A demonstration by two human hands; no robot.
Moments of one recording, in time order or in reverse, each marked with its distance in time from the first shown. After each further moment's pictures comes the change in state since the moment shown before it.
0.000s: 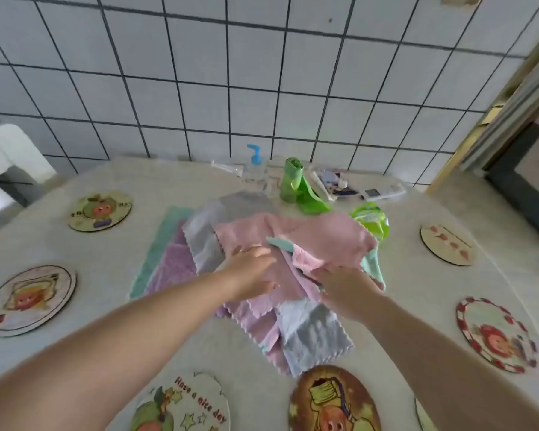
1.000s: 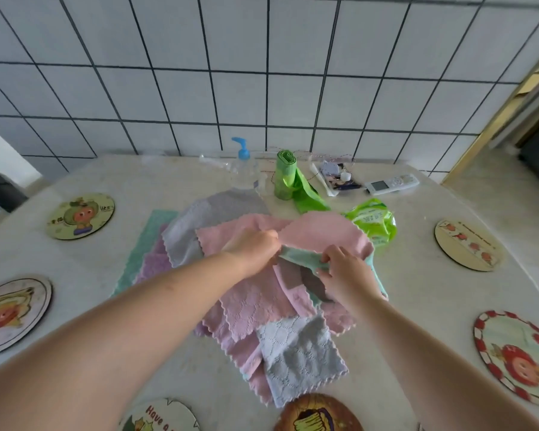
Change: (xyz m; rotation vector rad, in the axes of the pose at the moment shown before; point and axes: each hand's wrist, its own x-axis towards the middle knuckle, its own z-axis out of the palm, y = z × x) left_hand 0.094 0.011 -0.015 0.189 0.087 0.059; right_hand 0.052 0.055 0.016 0.412 0.212 0.242
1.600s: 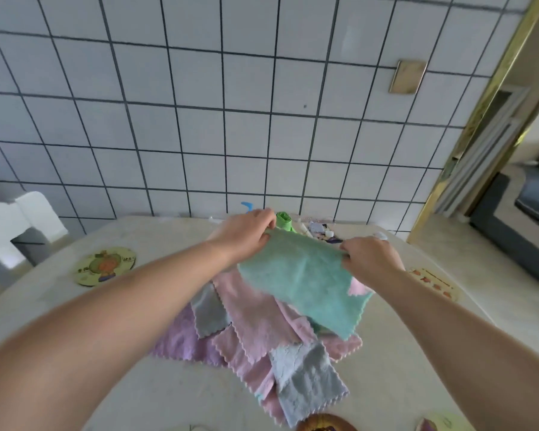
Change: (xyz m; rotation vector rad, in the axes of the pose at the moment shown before) left_hand -0.081 -0.016 -0.138 -0.134 0.436 0.002; right_hand -0.047 -0.050 -0.140 -0.348 0.226 -0.040
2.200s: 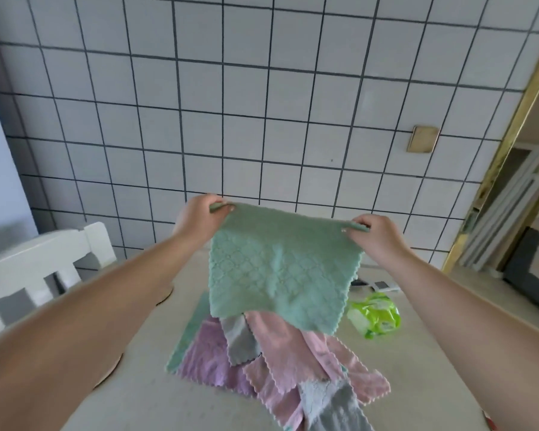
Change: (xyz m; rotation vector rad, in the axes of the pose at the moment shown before) left_hand -0.072 -0.065 -0.128 -0.419 0.515 -0.420; right_hand 0.018 -0.057 -0.095 0.793 0.297 0.069
